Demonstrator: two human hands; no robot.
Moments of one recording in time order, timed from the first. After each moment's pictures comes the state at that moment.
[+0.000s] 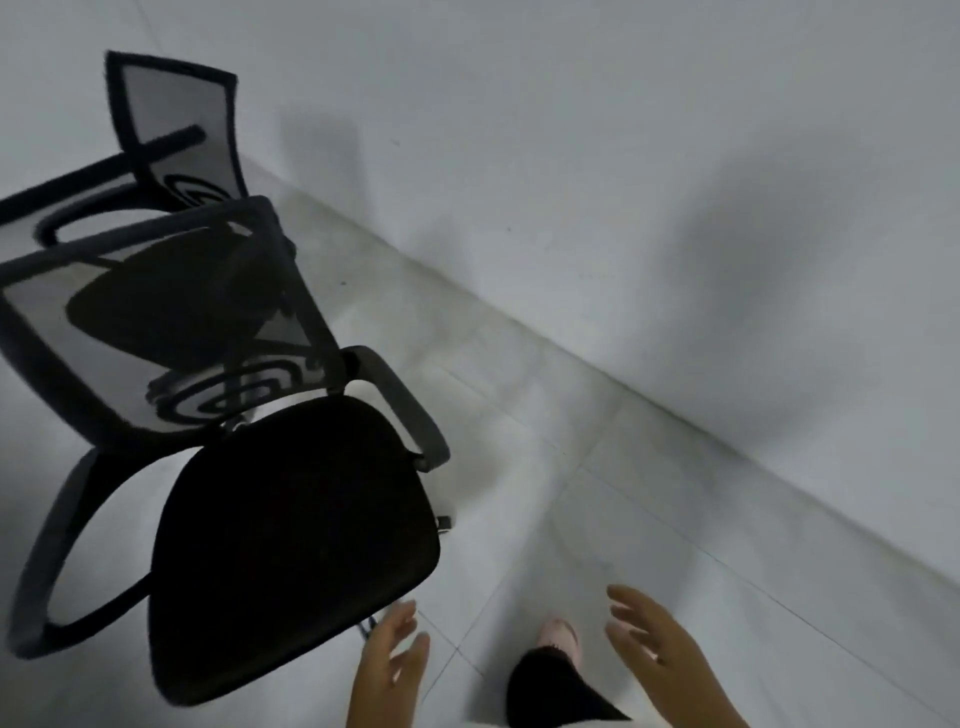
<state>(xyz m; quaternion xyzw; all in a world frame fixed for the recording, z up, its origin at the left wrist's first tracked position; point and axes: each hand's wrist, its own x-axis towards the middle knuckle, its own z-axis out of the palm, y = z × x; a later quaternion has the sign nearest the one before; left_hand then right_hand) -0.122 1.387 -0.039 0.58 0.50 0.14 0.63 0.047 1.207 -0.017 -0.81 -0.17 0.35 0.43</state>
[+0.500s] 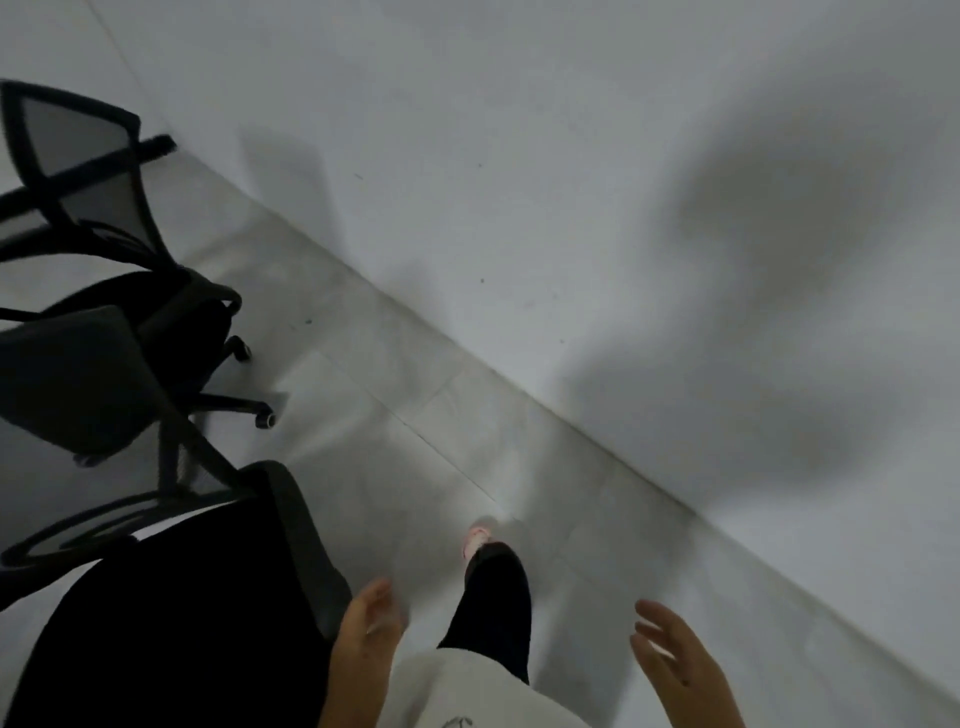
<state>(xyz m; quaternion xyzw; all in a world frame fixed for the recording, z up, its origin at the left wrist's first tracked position) 0.147 1.496 -0.051 0.58 0.53 0.15 0.59 0.308 1.277 -0.033 -0.82 -0.08 0.31 0.48</state>
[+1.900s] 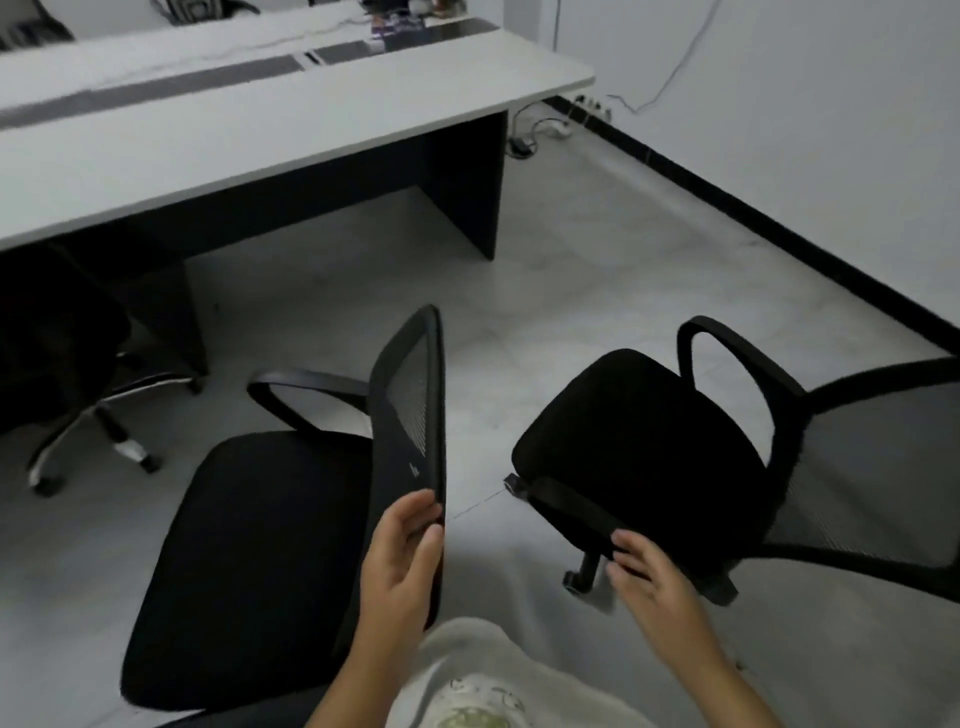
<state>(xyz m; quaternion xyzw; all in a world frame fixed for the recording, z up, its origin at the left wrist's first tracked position) 0.220 1.990 0.061 0.06 0.72 0.68 0.12 0.333 2.184 0.033 -0.34 -0.74 0.57 -0.02</state>
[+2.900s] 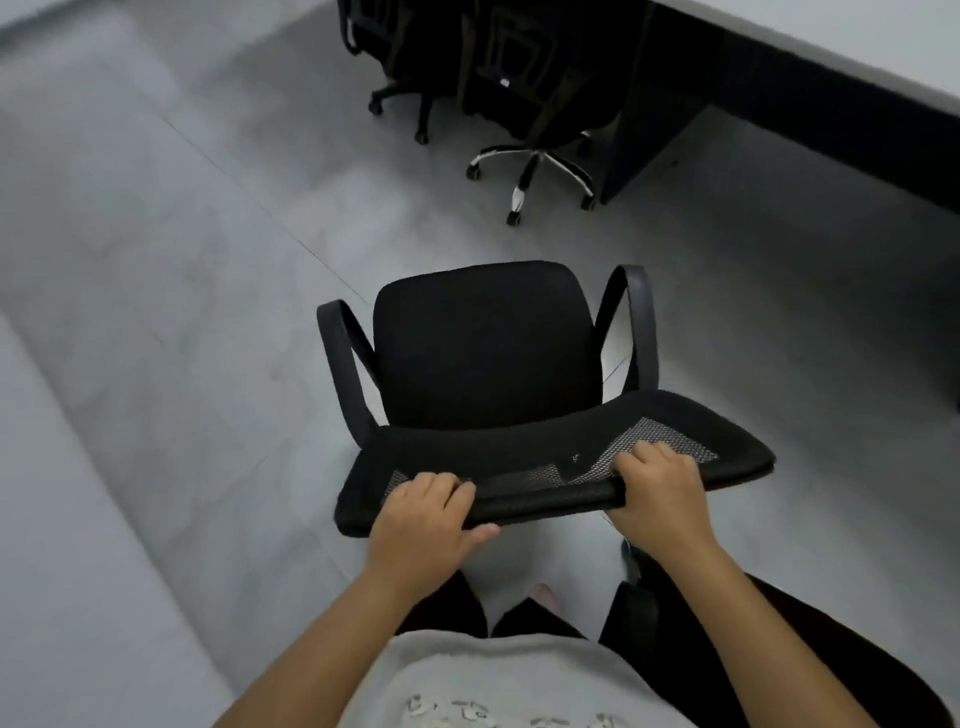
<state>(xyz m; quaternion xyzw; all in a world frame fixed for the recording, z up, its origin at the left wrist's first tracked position) 0.238 2.026 -0.001 -0.19 0.98 0.03 -0.04 0.051 2.179 -0.004 0.46 -0.88 0.12 -0.02</state>
